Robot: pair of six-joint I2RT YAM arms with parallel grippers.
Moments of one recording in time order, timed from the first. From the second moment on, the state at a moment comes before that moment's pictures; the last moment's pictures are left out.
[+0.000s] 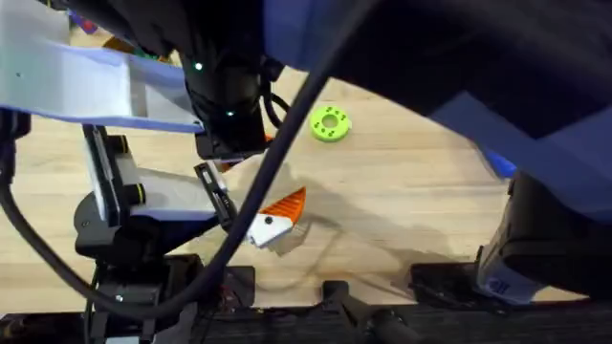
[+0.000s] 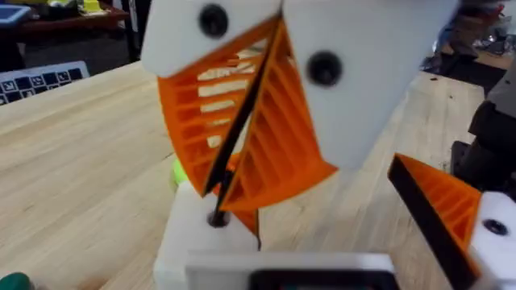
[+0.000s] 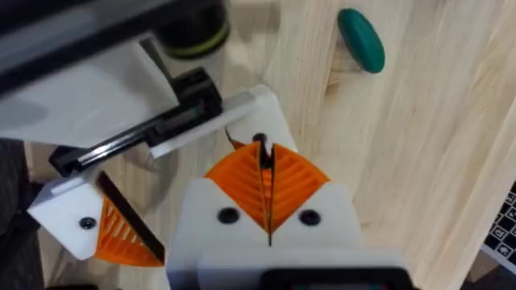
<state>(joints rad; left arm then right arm) 0.05 0.01 0.01 -0.11 1.08 -0.01 1.11 2.03 2.22 -1.43 0.05 -0.64</state>
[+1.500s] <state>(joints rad) 0.05 0.01 0.01 -0.11 1.08 -0.04 1.12 2.07 2.23 -1.40 0.05 -0.61</state>
